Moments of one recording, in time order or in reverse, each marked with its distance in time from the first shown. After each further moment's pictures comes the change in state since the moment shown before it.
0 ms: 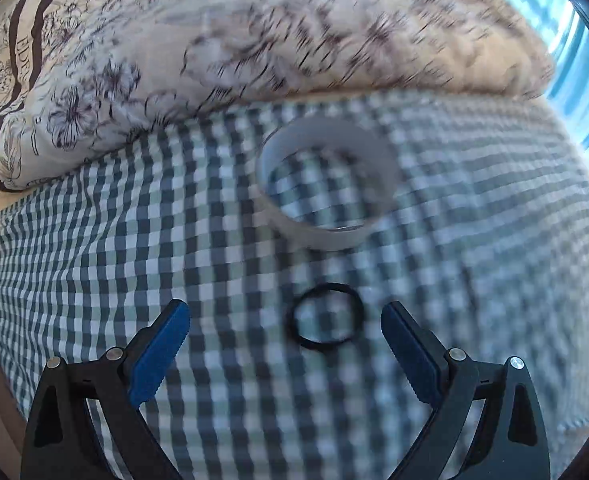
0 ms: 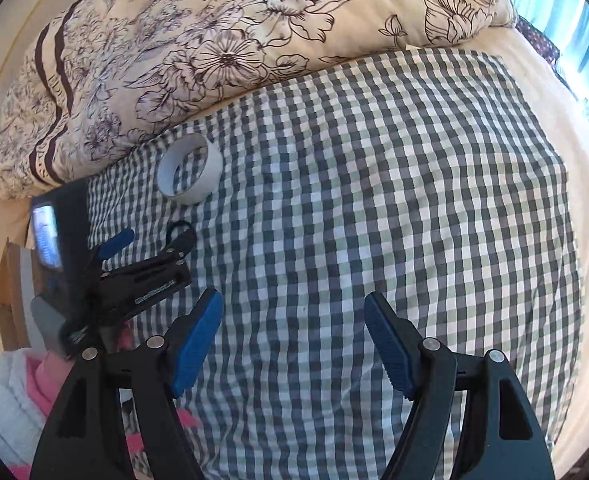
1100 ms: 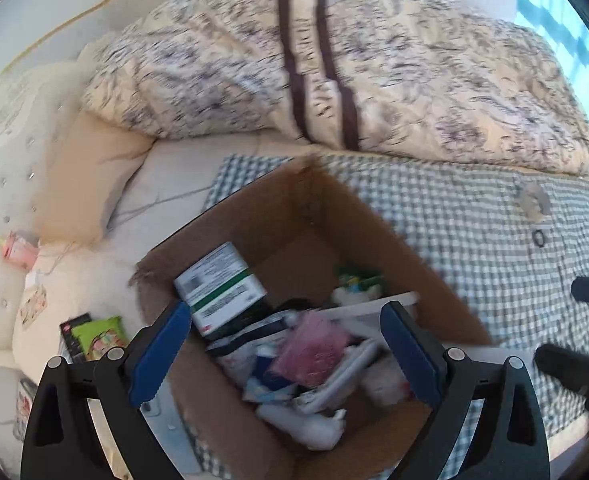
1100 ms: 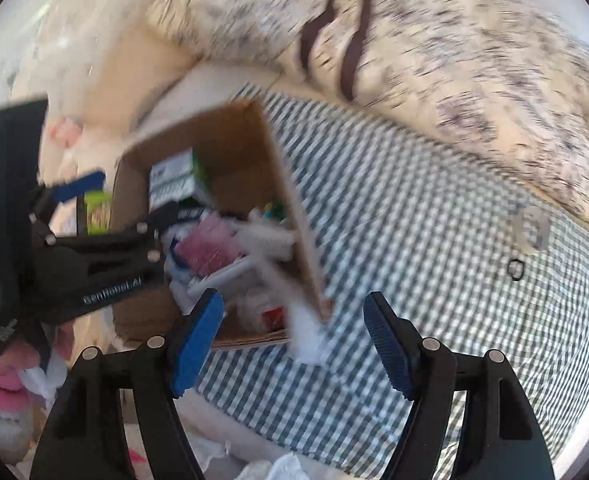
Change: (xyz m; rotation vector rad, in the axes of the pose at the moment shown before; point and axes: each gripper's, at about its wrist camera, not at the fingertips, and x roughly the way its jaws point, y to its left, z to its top) left arm -0.240 0.364 -0.135 -0.166 -0.102 0.180; right arm -0.051 0.431 -0.095 -0.536 0.017 0.091
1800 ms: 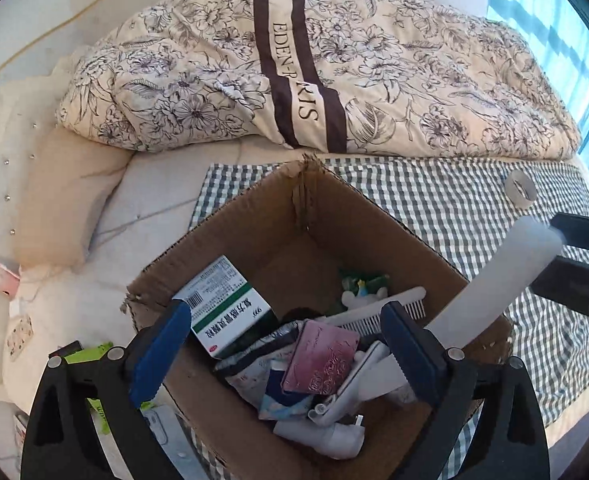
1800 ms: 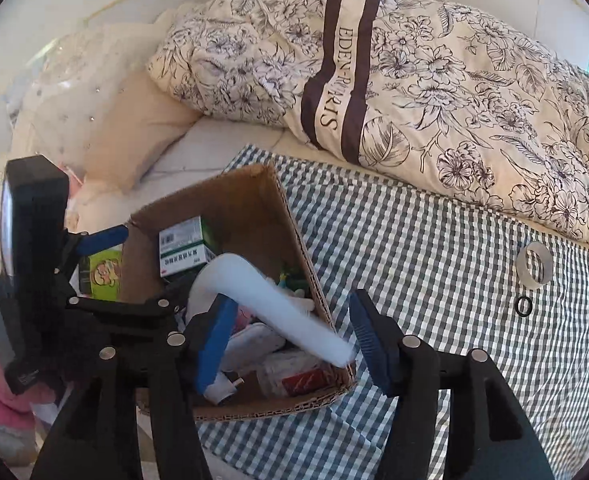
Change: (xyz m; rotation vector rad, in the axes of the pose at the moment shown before) left arm 0.015 0.033 -0.010 0.047 -0.025 -0.055; right arm 0.003 0.036 0.020 0.009 -0.192 -0.002
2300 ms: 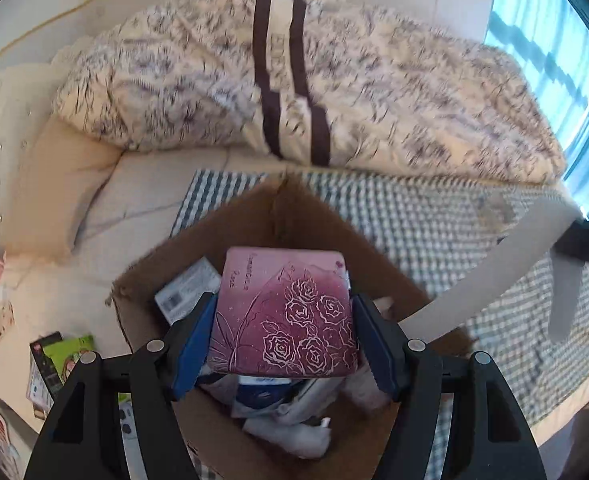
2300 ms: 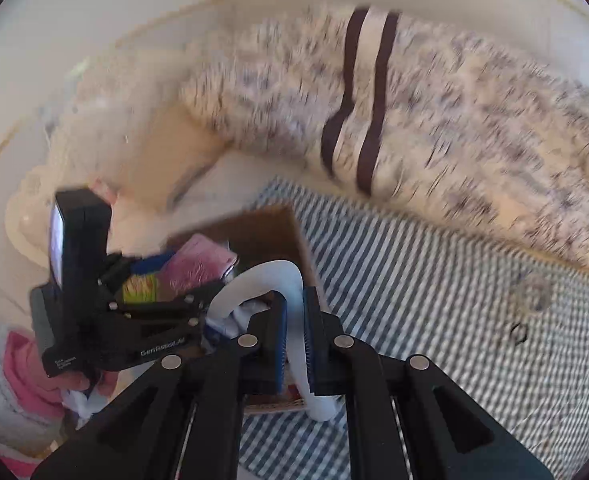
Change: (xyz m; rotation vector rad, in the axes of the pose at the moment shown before) left arm -0.006 -0.003 -0.004 -0.060 -0.012 -0.080; right arm -0.031 -0.005 0.002 -0.047 -0.048 0.086
